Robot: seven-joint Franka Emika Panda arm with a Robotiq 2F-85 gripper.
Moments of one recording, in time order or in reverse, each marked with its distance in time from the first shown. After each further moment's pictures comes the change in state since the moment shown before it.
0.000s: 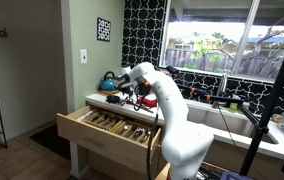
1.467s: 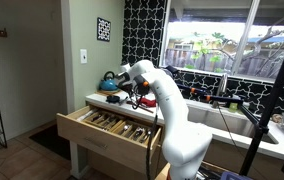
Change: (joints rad) arm 0.068 -0.031 -0.106 -0.015 -0.027 -0.148 0.194
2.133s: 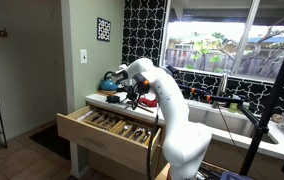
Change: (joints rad) arm 0.028 -0.033 0.017 0.003 -0.012 -0.498 -0.082
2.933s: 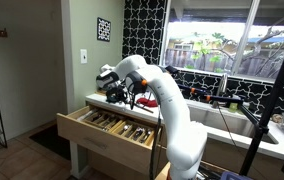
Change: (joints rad) arm 0.210 -0.066 0.000 -0.097 -0.191 -0.008 -0.331
